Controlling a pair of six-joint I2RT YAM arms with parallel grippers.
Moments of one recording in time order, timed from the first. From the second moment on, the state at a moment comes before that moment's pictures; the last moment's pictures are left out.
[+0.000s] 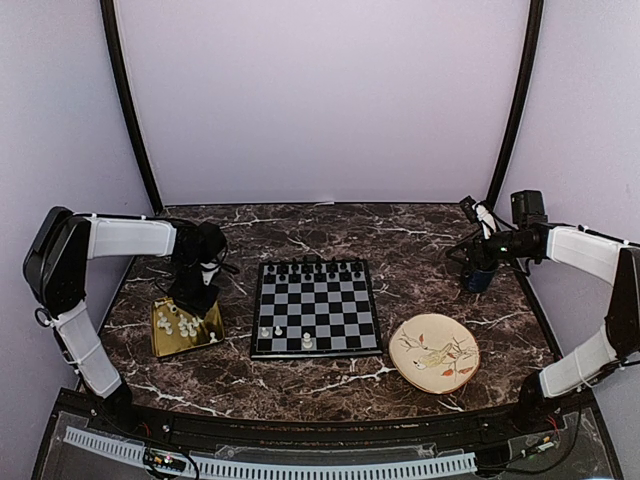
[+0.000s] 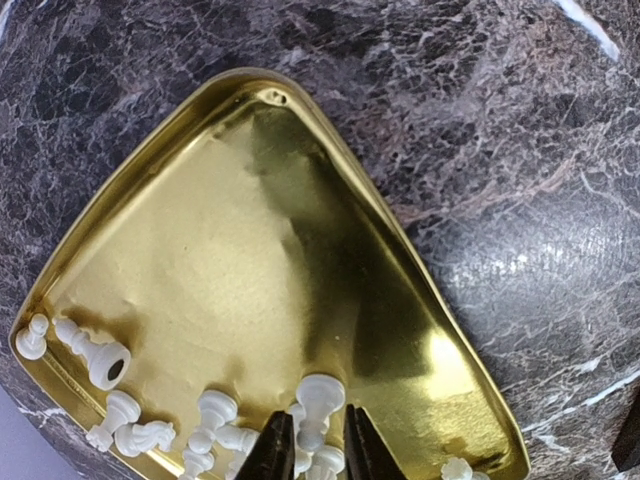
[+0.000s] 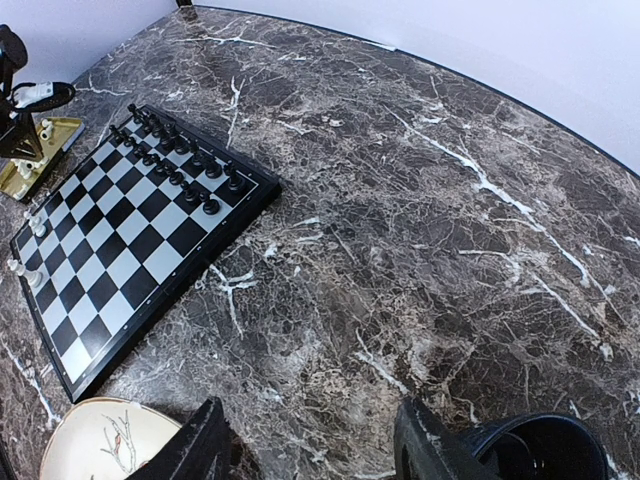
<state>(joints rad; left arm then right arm) -0.43 1.75 1.12 -0.93 -0.15 -0.22 0.01 1.39 0.90 -0.32 -0.69 -0.41</state>
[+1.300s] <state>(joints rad) -0.46 1.60 1.15 -0.80 0.07 -0.16 0.01 1.39 0.90 -0.33 -0.69 -0.41</state>
